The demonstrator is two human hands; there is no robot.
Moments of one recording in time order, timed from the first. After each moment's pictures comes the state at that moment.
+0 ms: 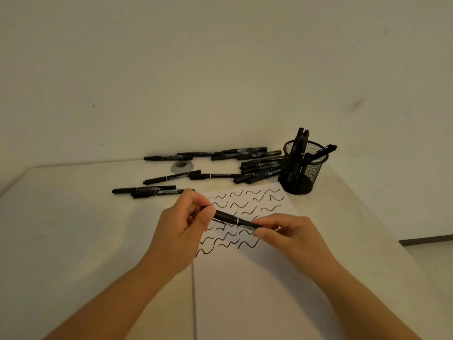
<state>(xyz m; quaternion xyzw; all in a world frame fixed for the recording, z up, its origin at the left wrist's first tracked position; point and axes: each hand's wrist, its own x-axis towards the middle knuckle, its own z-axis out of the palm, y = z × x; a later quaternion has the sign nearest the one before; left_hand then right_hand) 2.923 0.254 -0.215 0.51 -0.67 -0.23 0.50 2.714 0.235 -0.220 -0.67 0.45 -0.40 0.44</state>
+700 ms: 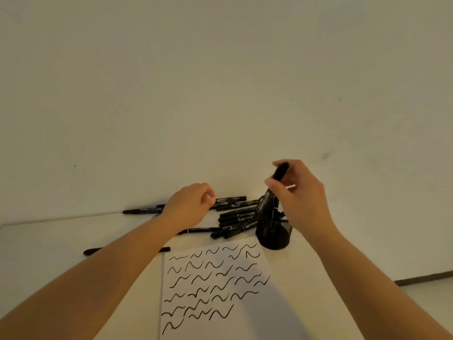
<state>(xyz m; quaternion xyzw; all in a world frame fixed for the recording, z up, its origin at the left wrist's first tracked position) 2.903 0.084 -0.164 0.61 -0.76 -0.08 0.22 2.674 0.131 -0.118 -0.66 0.48 -0.54 0.21</state>
